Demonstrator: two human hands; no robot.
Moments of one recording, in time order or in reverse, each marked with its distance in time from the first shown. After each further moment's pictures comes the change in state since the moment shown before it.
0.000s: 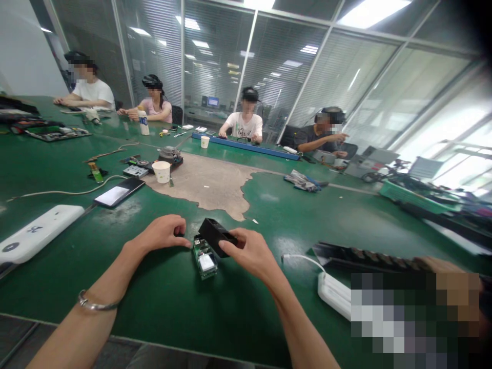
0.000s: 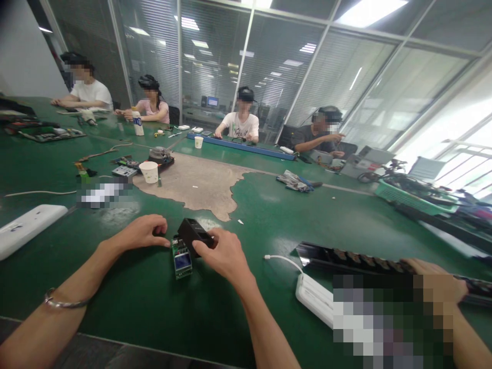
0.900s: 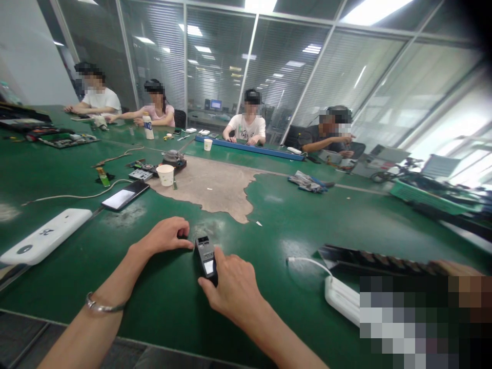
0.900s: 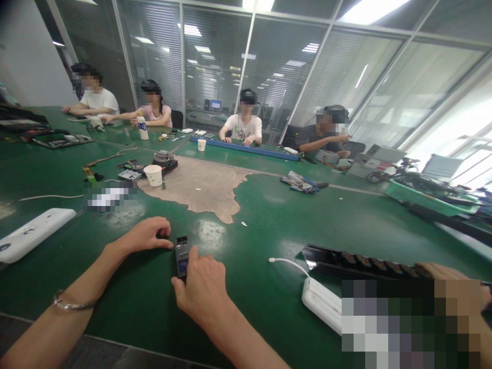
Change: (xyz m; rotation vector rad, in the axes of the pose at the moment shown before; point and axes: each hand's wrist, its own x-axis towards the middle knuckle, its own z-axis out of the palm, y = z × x) left_hand -0.001 0.005 -0.004 0.012 0.001 -0.006; right_hand -0.038 -0.047 0.038 -0.445 -0.165 0.007
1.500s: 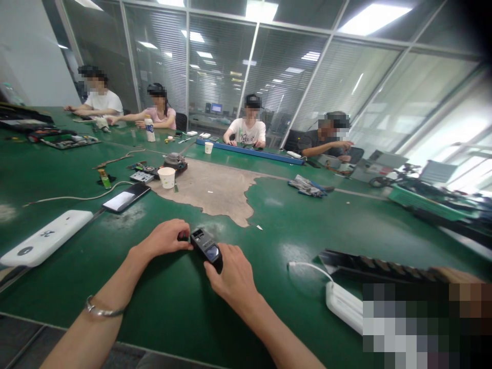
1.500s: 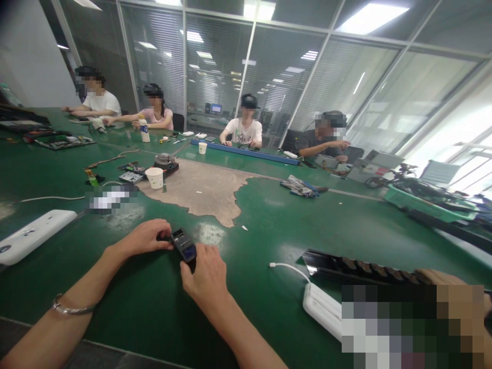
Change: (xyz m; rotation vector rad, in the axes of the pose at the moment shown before) left_hand 0.000 -0.001 -0.001 0.008 0.009 -0.005; right_hand 0.025 0.016 0.030 0.202 0.276 -0.015
